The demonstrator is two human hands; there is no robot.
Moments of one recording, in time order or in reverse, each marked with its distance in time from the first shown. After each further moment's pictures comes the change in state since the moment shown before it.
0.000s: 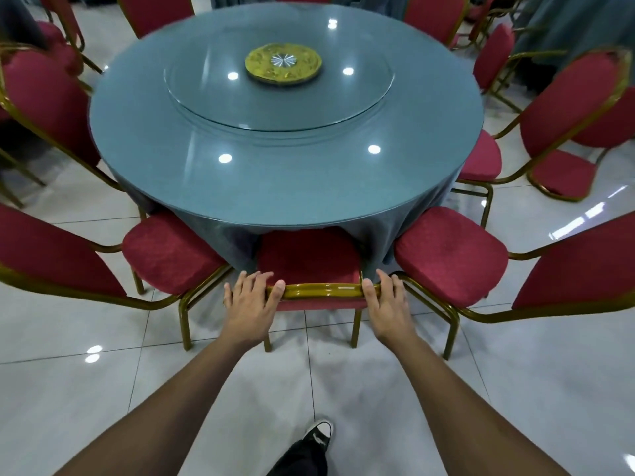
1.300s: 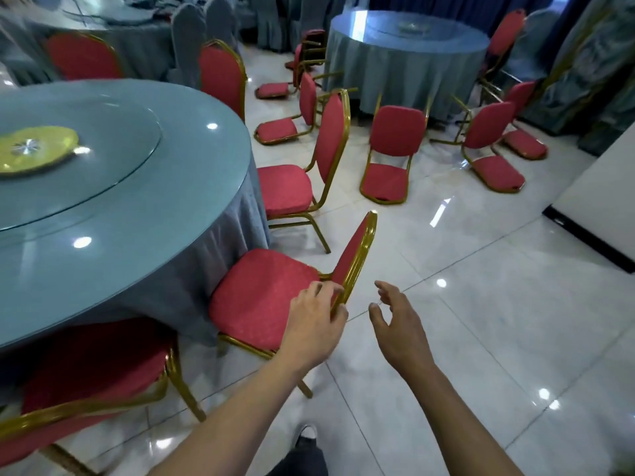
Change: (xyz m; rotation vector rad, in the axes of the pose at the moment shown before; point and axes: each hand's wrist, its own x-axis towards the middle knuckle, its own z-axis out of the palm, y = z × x) left_hand -0.063 0.645 0.284 -0.080 -0.131 0.634; right_hand -0.007 0.373 -0.463 0.143 0.490 0.047
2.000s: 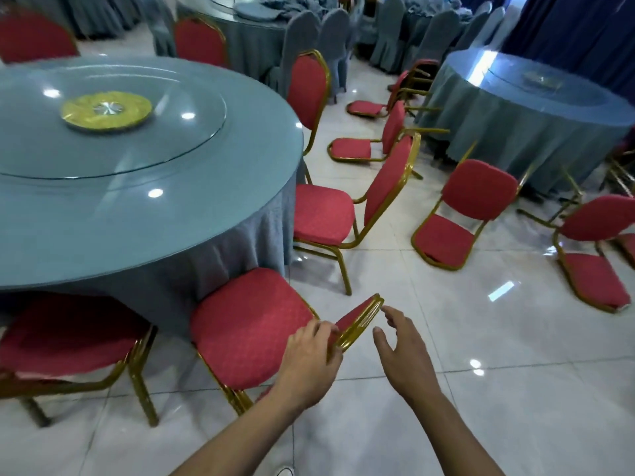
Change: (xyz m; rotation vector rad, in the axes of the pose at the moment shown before) left_hand 0.176 0.025 0.092 -0.013 0.120 -0.354; right_hand 0.264 0.052 -0.039 -0.144 -0.307 -0.235
